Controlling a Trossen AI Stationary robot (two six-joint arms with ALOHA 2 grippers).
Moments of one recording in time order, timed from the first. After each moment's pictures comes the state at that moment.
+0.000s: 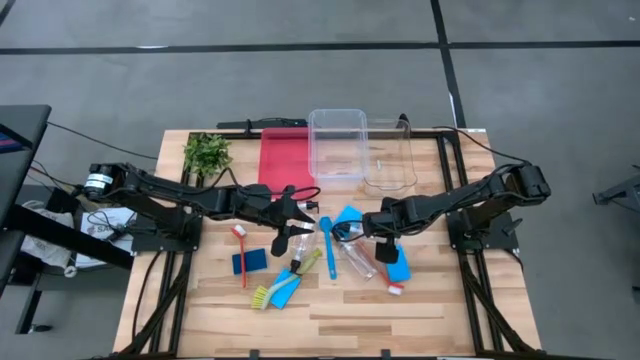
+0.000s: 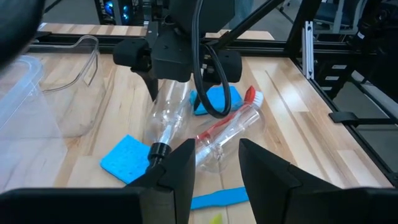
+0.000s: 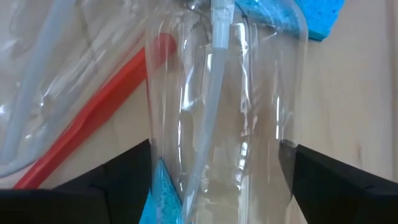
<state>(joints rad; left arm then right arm) -0.09 1.34 0.75 0.22 0.06 0.00 0.15 1.39 0.83 -0.70 0.08 0.30</state>
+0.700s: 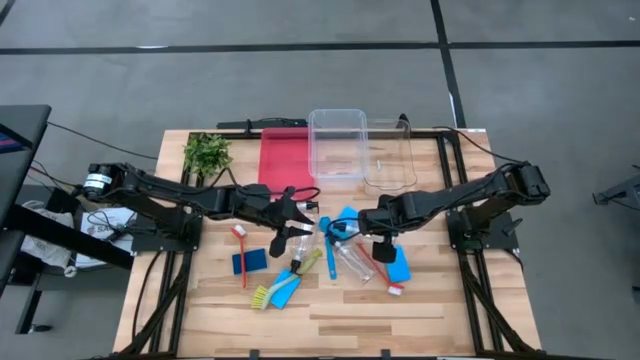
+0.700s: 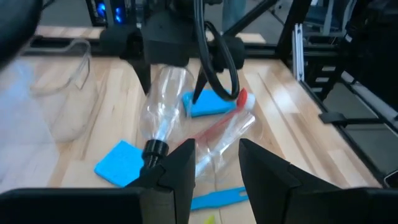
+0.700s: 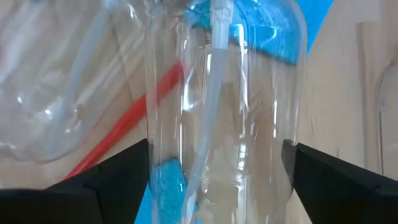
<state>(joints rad) -0.09 1.32 0.75 0.21 0.09 -0.01 0.15 1.39 0.99 -0.85 0.08 0.30</state>
